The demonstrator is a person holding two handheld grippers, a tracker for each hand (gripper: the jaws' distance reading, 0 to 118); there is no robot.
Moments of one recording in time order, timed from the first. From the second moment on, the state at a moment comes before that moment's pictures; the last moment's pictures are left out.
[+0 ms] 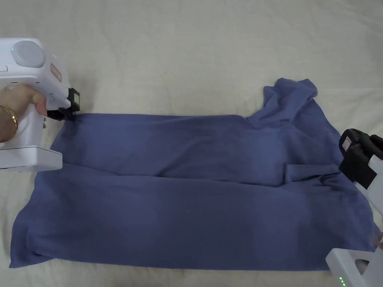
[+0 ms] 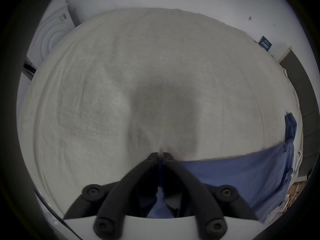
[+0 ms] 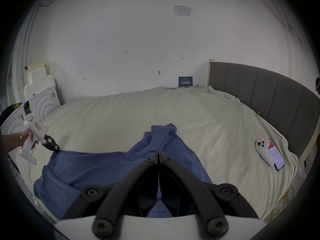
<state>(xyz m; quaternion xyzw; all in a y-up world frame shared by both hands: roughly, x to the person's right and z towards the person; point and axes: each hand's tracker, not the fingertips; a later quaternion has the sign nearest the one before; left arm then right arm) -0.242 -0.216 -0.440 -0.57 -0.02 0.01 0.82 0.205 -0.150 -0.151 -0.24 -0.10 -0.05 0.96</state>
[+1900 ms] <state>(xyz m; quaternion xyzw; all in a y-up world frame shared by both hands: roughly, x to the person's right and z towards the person) -0.250 -0.136 -0.341 -0.39 -0.02 0.07 0.92 0.322 -0.159 -0.342 -0.50 -0.08 -0.10 0.85</state>
